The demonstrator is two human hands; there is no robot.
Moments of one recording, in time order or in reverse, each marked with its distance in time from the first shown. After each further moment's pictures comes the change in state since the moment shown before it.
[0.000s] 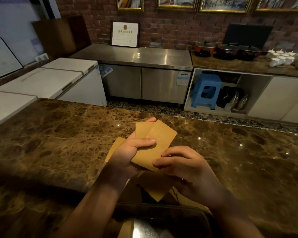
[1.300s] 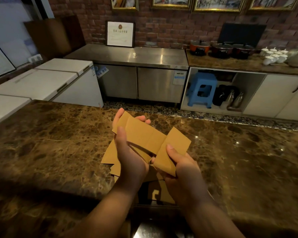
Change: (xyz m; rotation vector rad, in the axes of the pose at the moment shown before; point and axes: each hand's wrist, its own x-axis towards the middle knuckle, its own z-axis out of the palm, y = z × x) left_hand 0.006 -0.025 0.034 0.001 0.359 0.717; right_hand 0.027 -0.029 0.030 1.429 0.691 1.251
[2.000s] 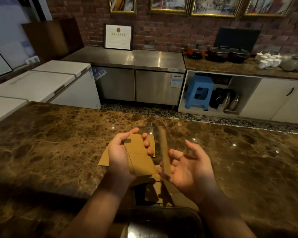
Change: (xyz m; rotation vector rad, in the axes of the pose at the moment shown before) left_hand 0.018 0.003 -0.022 -0.276 0.049 -0.723; right_hand 0.009 -0.028 -0.023 0.064 -0.179 0.232
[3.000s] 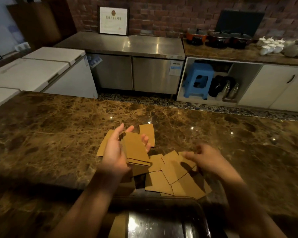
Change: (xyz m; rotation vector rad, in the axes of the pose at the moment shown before) left_hand 0.019 0.001 -0.040 -0.022 0.154 -0.218; right_hand 0.028 -0.036 -0.076 -1.533 0.505 -0.075
